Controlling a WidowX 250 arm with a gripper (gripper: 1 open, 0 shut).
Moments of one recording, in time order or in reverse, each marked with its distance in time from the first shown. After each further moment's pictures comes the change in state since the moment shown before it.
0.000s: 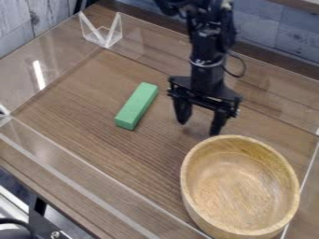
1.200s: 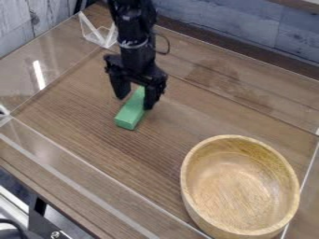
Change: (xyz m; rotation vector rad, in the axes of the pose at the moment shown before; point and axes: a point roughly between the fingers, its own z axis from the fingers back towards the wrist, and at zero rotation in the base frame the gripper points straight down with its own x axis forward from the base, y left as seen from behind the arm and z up) arm -0.005 0.098 -0.006 0.100 -0.053 0.007
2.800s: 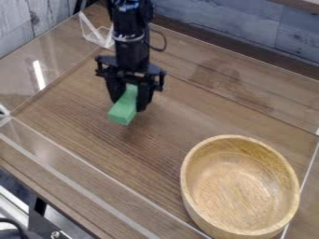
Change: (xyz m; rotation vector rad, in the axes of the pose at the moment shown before) arm -0.015 -0.017 0.037 -0.037 0.096 0.099
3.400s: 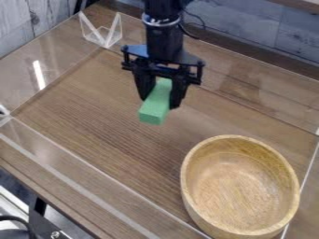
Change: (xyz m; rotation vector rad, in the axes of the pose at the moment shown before) arm -0.030 -0.071 0.027 -0.035 0.004 -0.052
